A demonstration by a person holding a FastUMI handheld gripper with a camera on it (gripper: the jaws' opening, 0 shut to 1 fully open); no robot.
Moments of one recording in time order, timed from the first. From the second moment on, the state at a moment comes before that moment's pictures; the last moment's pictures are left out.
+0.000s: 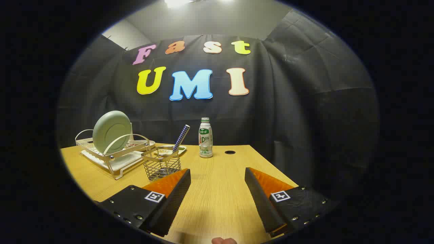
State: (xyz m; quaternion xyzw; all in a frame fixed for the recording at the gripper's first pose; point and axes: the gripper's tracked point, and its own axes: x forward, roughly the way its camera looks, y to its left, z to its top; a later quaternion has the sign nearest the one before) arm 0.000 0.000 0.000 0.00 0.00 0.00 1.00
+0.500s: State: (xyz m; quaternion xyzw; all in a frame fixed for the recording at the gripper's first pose) arm 0.079 -0.011 0.070 0.00 -0.03 -0.02 1.00
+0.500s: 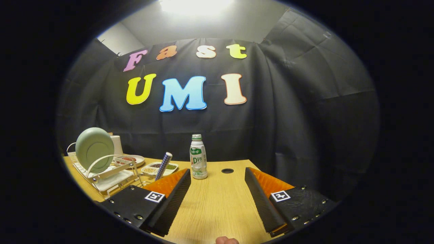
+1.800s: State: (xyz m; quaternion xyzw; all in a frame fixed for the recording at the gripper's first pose) arm 0.056 0.212 0.313 0.02 -0.07 0.03 1.00
